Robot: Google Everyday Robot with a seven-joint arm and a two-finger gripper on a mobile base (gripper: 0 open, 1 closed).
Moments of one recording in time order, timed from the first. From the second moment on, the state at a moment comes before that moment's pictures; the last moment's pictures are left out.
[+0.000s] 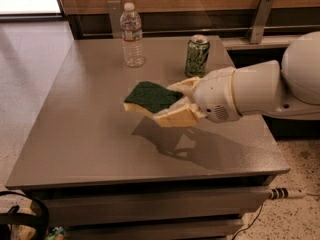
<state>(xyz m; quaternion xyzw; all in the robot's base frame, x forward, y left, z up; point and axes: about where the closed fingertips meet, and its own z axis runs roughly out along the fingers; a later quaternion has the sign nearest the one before) 0.471 -0.023 0.904 -0.52 0.70 0.24 0.43</state>
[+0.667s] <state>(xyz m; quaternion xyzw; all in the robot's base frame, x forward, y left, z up) 0.560 0.016 0.922 -0.52 0.73 0.20 0.40</state>
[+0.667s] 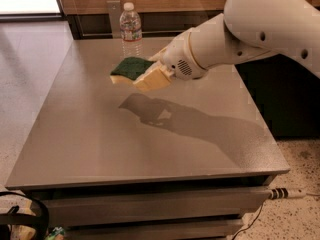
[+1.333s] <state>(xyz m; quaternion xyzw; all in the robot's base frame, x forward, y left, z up) 0.619 0.062 0.895 -0.49 0.75 0.22 0.39</state>
